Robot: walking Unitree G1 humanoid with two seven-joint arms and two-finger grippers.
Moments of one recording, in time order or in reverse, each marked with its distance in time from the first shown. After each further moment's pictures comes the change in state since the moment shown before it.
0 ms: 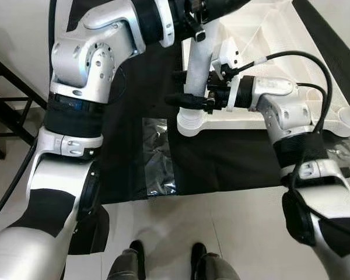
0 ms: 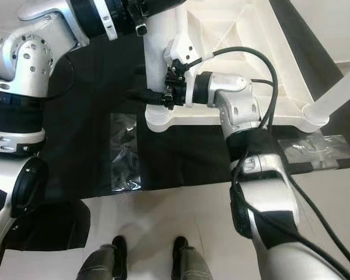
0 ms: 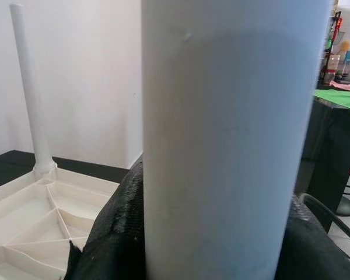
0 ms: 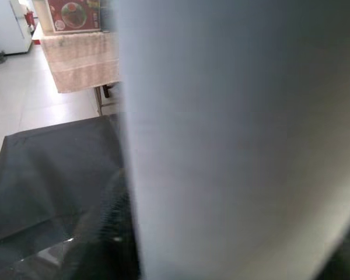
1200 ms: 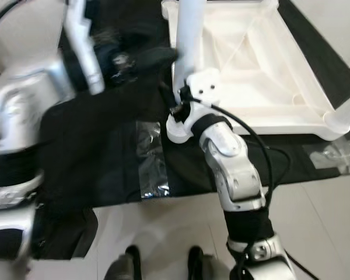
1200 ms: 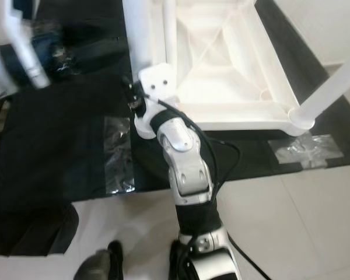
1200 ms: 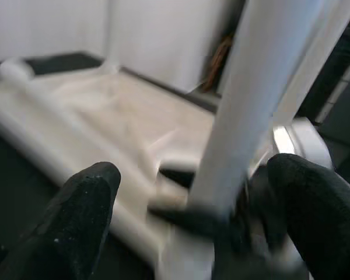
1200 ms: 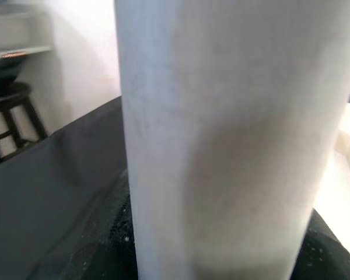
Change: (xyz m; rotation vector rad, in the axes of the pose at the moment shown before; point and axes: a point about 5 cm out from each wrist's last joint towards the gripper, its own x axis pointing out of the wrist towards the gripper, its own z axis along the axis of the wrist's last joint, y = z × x) left arm -0.142 -0.001 -0.025 -0.147 0.214 0.214; right arm 0.051 0.067 -0.027 0.134 -0.077 -0.894
